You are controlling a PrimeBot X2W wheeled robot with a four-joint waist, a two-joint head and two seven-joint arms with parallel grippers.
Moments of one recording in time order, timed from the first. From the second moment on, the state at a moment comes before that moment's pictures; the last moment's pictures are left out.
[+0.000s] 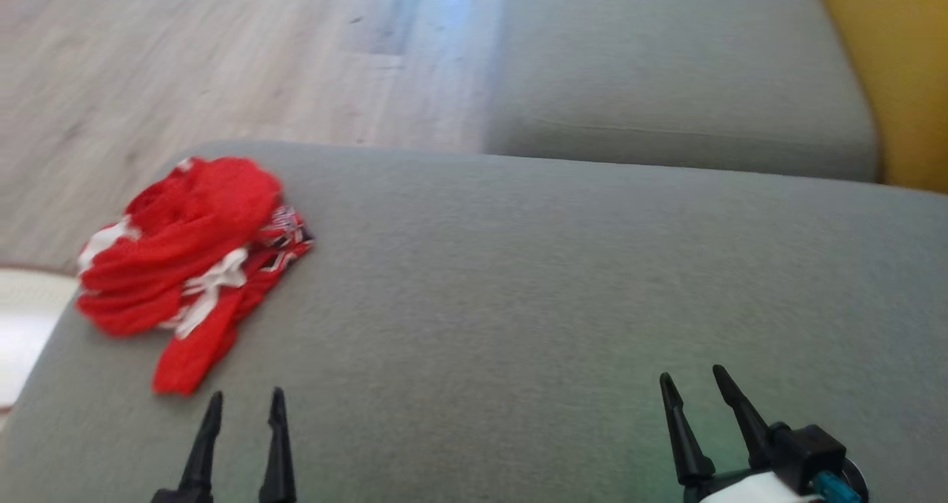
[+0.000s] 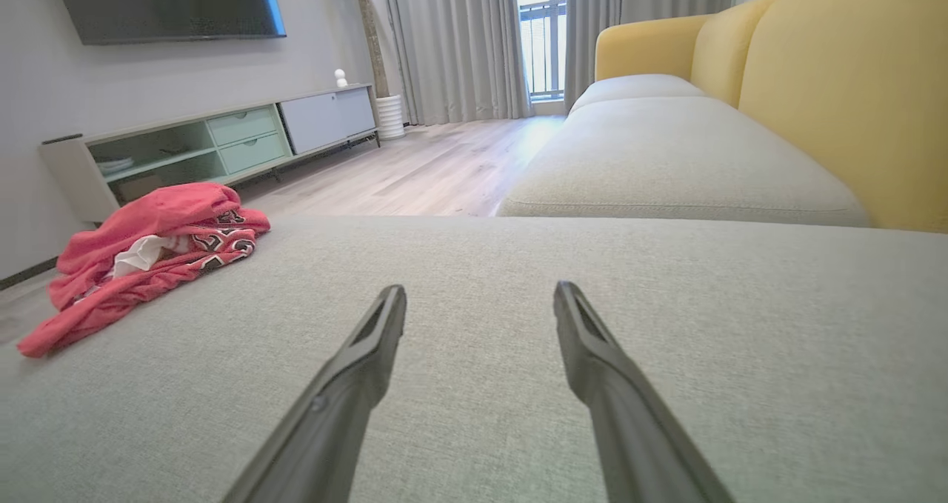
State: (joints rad) left arm 0.20 0.05 -0.06 0.15 -0.13 -0.05 -0.25; right arm 0.14 -0.05 0.16 0.28 0.16 0.13 -0.25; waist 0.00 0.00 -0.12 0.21
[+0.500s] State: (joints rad) left arm 0.21 0.05 0.01 0.09 -0.10 -0.07 -0.25; right arm 0.14 -0.04 0.15 0.27 0.14 0.13 -0.25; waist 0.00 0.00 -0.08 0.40
